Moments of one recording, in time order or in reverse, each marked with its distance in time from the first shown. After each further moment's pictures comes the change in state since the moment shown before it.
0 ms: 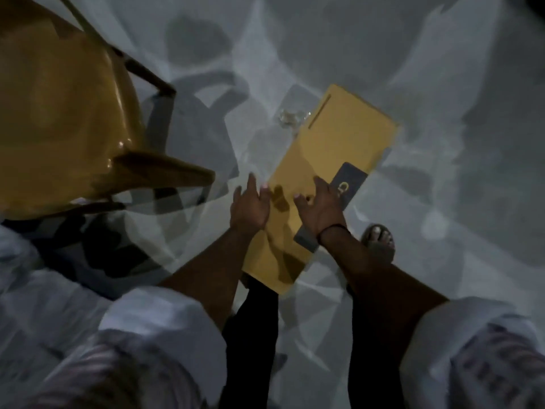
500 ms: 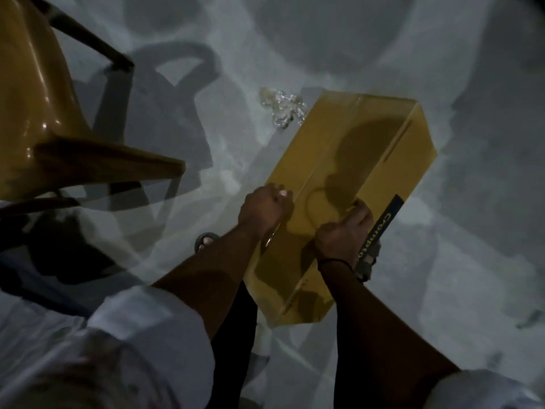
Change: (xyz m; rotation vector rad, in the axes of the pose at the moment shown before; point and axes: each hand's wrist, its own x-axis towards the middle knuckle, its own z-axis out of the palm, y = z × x) left_hand 0.031 0.004 0.079 0.098 -0.214 0.160; right_hand -0.009 0.084 0.030 0.163 0.592 0.233
